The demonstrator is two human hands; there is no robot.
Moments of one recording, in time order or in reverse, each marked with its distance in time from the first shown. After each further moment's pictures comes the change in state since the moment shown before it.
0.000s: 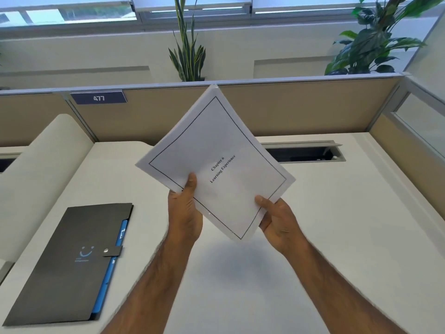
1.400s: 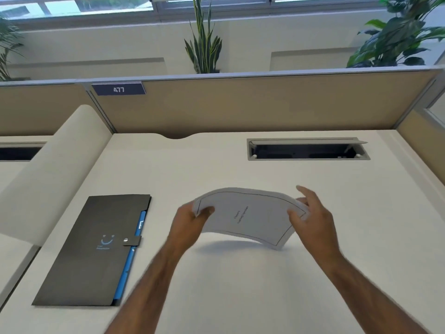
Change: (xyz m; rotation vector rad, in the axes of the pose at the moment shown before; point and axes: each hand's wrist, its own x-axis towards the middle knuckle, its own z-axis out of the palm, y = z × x) left_hand -0.006 0.018 -0.089 1.100 -0.189 0.049; right_hand -0.040 -0.018 0.001 -1.277 0.322 -0.416
